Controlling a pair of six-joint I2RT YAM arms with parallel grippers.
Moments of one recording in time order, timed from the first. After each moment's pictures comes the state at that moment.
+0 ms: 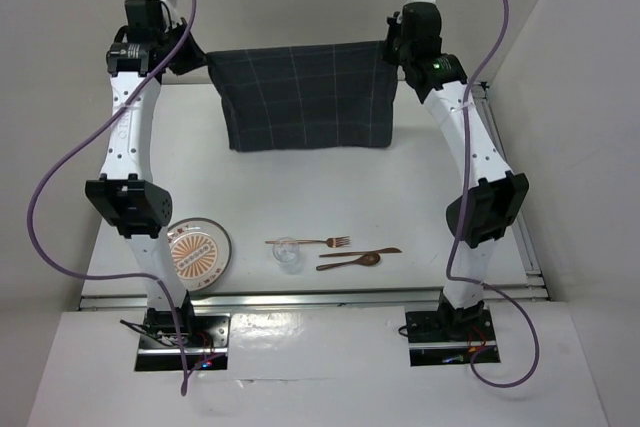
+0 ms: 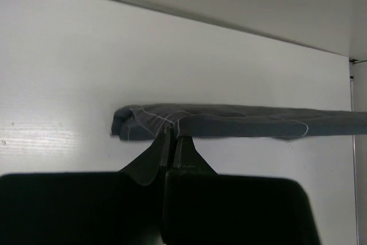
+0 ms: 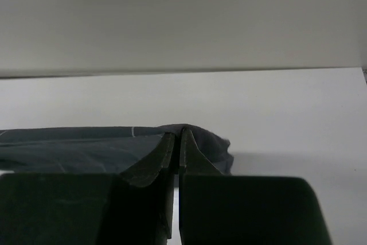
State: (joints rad) left arm 0.05 2.01 2.39 -0.92 0.21 -0.37; right arm 0.29 1.90 2.13 -0.52 0.22 0.19
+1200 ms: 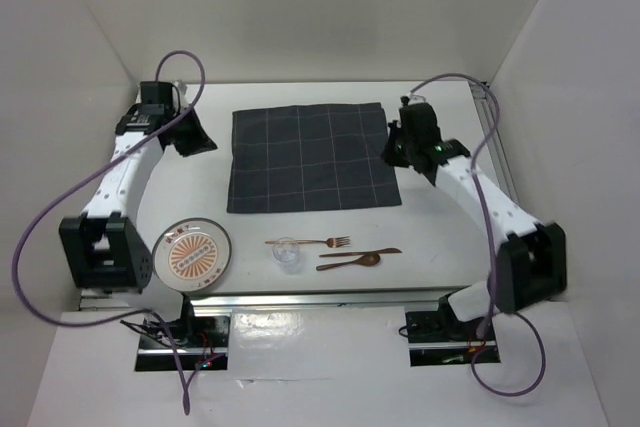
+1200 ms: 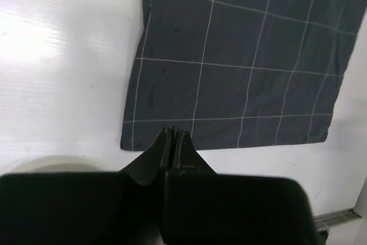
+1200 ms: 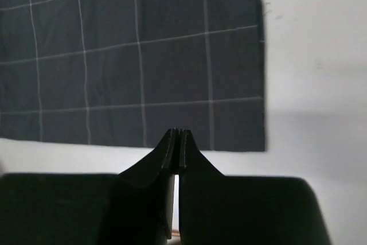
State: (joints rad) left arm 0.07 1.50 1.39 -0.72 0.25 -0.41; right arm 0.33 1.34 1.09 -0.44 0.07 0.40
